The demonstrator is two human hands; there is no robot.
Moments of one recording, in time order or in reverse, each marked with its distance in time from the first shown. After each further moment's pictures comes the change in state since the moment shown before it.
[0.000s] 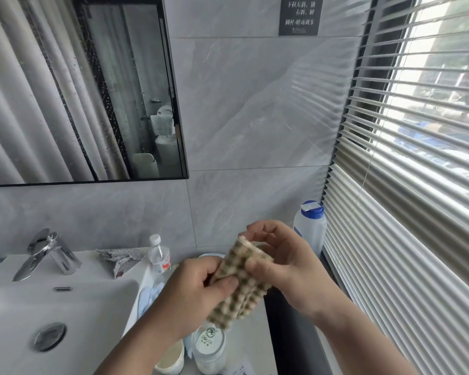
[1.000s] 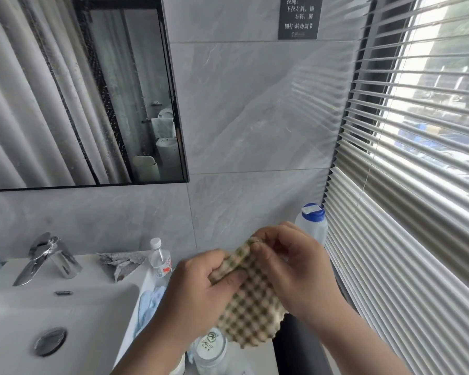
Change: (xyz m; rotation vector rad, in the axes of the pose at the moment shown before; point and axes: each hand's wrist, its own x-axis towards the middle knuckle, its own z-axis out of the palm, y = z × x) left_hand 0.003 0.015 0.011 0.179 0.224 0.254; right_hand 0.001 -0.007 0.008 -0.601 0.322 -0.308
